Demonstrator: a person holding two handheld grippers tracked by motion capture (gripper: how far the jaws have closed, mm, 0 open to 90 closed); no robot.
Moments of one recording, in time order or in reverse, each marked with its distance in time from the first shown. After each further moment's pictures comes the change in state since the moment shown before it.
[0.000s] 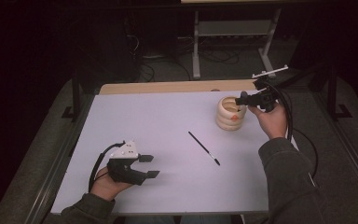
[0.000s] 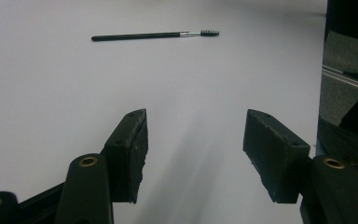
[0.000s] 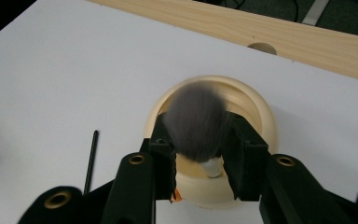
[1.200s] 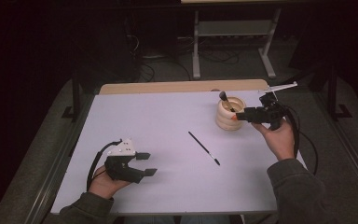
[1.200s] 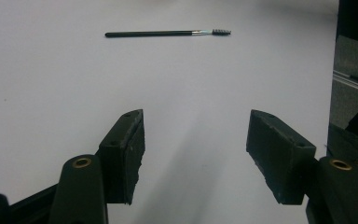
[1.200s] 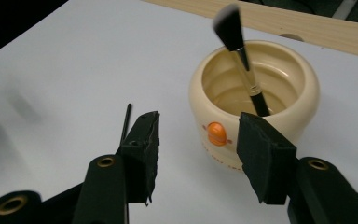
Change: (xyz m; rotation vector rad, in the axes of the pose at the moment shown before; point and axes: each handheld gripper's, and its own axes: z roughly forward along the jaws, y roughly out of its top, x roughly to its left) left arm 0.008 -0.003 -0.004 -0.007 0.019 -0.028; right arm 0.022 -0.045 -0.023 -0.052 0.069 -0.039
